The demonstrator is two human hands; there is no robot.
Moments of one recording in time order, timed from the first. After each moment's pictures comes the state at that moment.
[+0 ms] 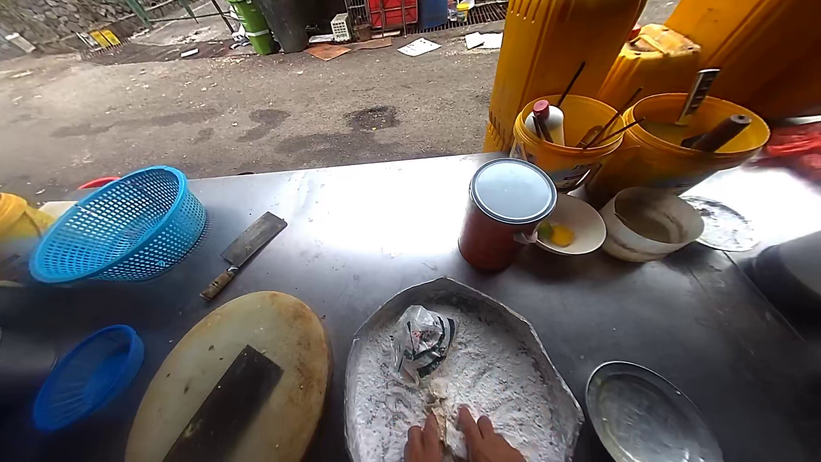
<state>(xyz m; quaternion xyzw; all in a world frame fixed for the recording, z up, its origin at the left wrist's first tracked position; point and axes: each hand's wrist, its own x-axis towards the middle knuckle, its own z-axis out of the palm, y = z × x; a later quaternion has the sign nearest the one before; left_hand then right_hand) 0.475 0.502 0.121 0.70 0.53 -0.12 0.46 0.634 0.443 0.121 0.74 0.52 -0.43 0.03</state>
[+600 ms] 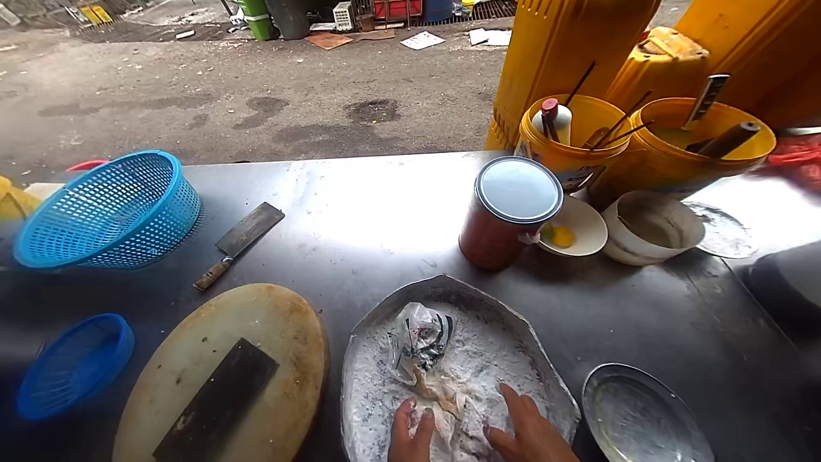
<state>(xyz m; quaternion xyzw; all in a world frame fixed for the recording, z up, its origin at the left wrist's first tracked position) 0.483 0.509 0.118 0.37 0.62 0.16 0.67 0.684 0.456 0.151 0.79 0.39 -0.47 -0.04</state>
